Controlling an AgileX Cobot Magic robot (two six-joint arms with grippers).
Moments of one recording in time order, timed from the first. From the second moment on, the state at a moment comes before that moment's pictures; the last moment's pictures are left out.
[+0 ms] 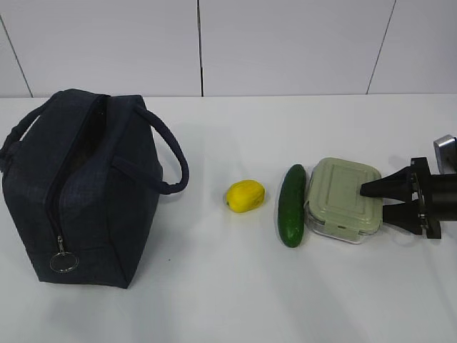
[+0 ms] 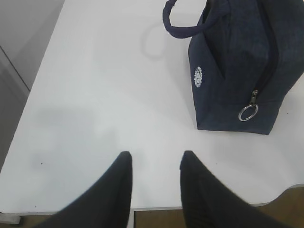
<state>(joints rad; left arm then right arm) 0.01 0.01 -0.52 -0.04 1.10 0.01 -0.37 2.19 -1.01 1.48 1.14 -1.22</state>
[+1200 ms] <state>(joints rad) 0.01 0.01 -0.52 -0.04 1.10 0.01 -0.37 2.19 -1.01 1.46 1.15 -1.29</state>
